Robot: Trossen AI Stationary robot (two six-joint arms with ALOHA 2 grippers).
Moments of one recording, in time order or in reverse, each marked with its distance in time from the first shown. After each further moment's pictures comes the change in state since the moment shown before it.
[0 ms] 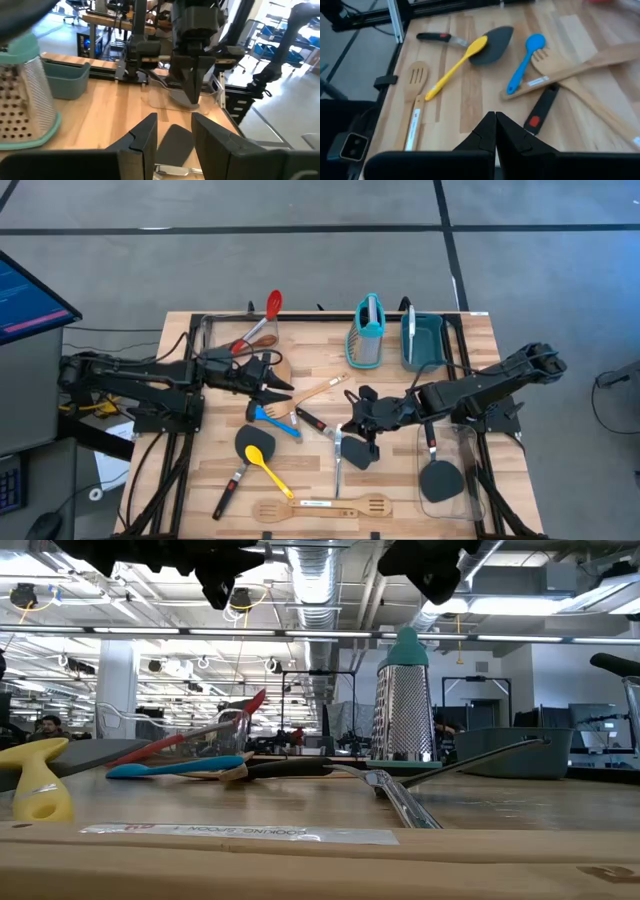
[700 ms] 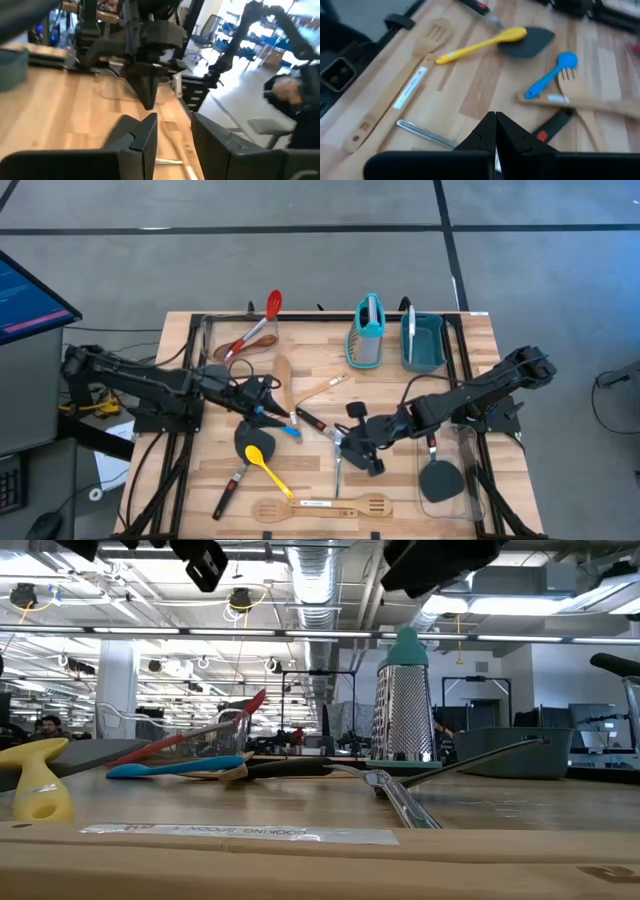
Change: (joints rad) left arm -0.195 0.000 0.000 0.002 -0.011 -0.100; right arm 0.059 0.091 0.000 0.047 -0.038 -0.414
